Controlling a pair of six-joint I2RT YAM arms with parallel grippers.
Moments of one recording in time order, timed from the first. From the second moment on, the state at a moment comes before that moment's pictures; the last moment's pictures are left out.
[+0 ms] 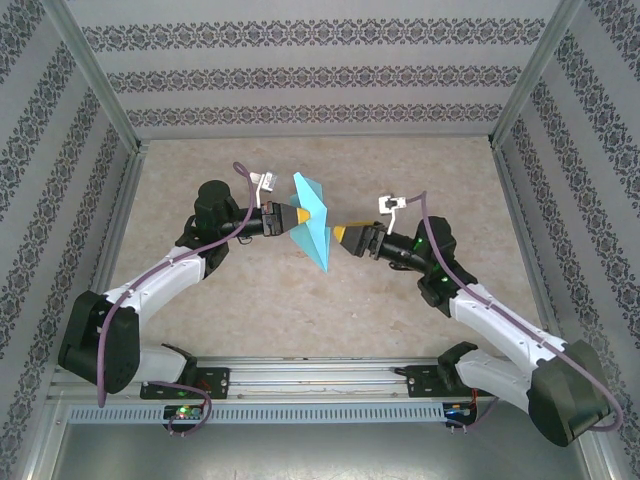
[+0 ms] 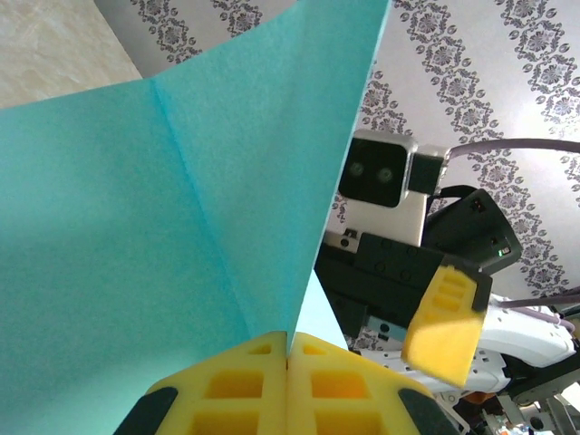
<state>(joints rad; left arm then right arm) -0.36 1.34 0.81 0.44 0.96 -0.89 0.50 1.04 0.55 0.42 -0.62 0.82</state>
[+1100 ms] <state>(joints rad) -0.38 1.34 0.81 0.40 0.92 -0.84 0.60 1.20 0.64 0.46 -0.65 0.89</state>
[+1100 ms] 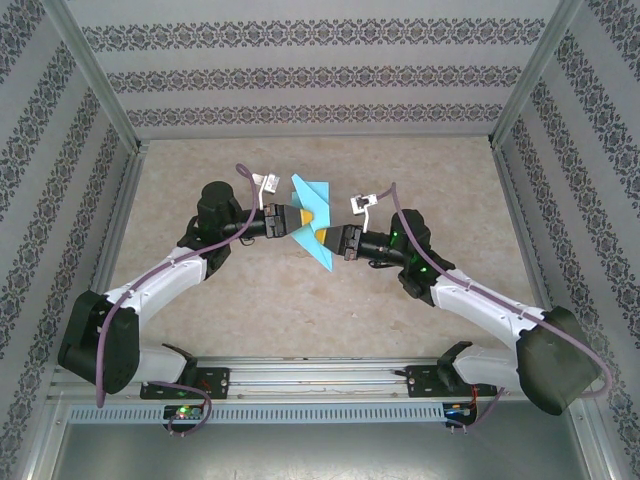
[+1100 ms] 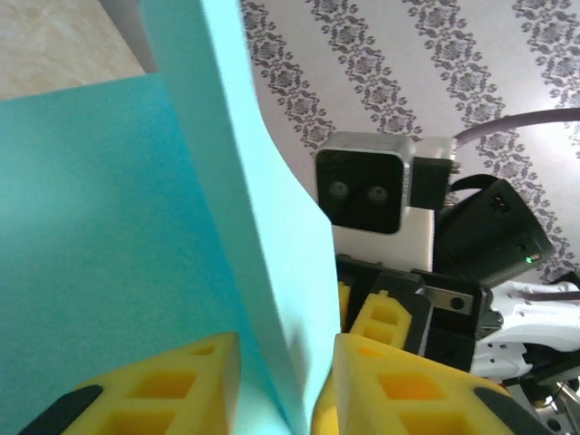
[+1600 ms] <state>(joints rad) -0.29 1.01 0.81 -0.02 0.63 -0.56 0.61 1.14 0.68 0.16 -0.52 0.72</state>
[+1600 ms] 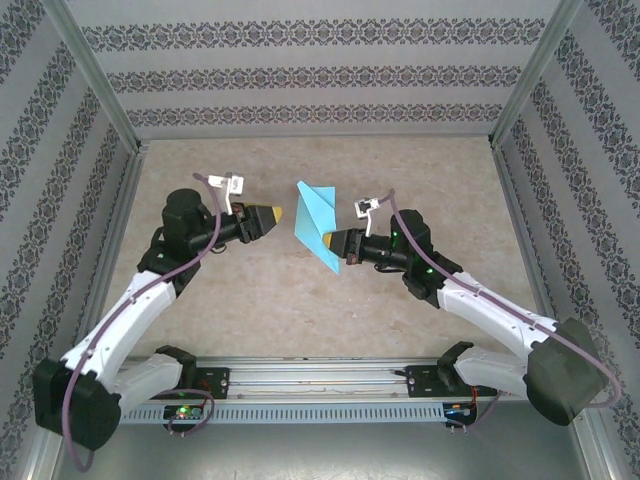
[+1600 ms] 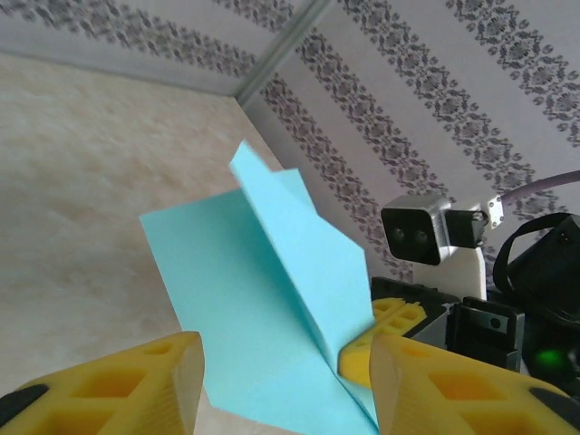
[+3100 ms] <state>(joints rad) -0.29 0.93 0.68 -0.28 0.34 -0.48 1.02 1.65 1.23 -0.83 0.31 0.37</state>
